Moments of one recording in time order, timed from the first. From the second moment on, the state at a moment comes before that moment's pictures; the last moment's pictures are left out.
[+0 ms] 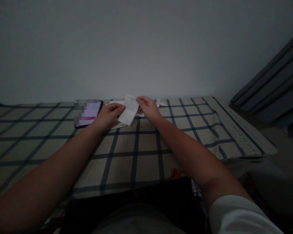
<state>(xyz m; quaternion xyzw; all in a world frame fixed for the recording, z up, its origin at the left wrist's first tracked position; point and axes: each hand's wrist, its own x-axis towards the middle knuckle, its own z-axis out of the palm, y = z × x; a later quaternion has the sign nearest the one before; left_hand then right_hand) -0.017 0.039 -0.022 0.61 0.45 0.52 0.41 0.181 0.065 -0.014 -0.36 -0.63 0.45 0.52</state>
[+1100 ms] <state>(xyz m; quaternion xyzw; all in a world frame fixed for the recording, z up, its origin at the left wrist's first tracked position) -0.011 0.021 -0.012 0.72 0.52 0.44 0.16 0.187 0.052 -0.007 -0.38 -0.78 0.19 0.47</state>
